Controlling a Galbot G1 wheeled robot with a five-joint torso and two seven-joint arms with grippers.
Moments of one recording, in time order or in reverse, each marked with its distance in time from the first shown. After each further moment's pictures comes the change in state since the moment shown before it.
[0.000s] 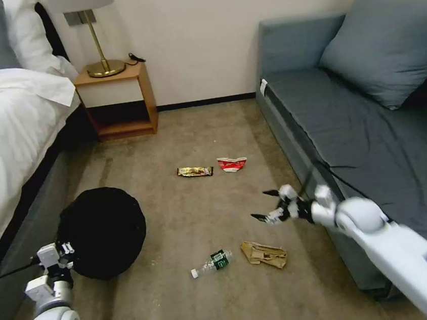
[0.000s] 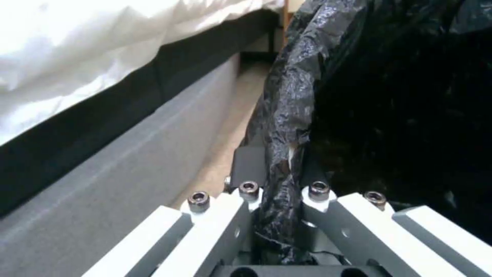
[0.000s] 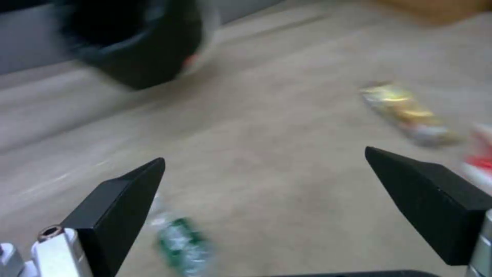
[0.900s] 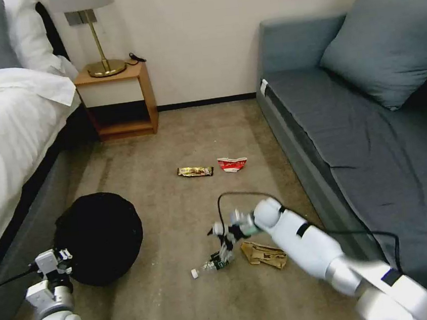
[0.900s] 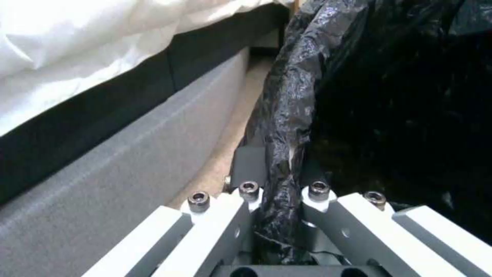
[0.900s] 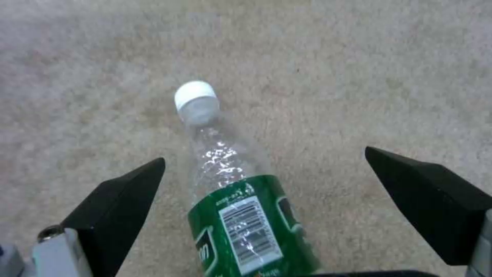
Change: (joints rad) left arm 0.028 -0.036 -0.009 -0.013 0.018 -0.016 -0.016; right arm 0.010 0.465 -0.050 -0.512 -0.701 0.281 -0.008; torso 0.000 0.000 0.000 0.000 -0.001
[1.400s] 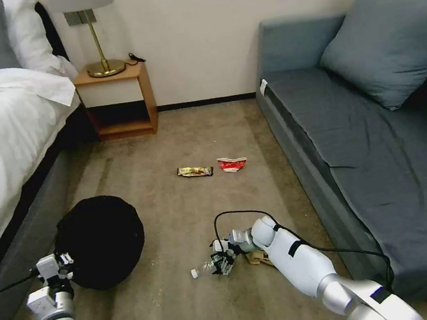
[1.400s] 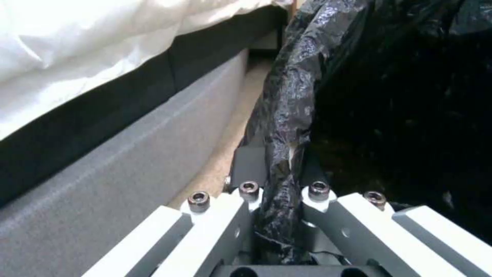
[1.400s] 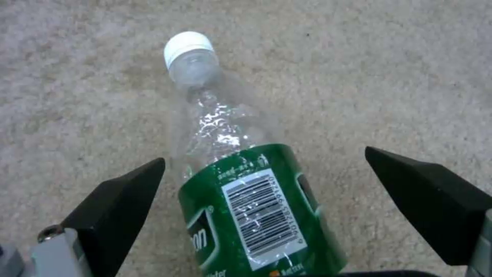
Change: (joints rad) left arm 0.032 -0.004 -0.001 -0.014 0.004 -0.025 0.003; right arm -0.033 0.044 0.075 -0.054 -0.174 0.071 0.061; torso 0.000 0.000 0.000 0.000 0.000
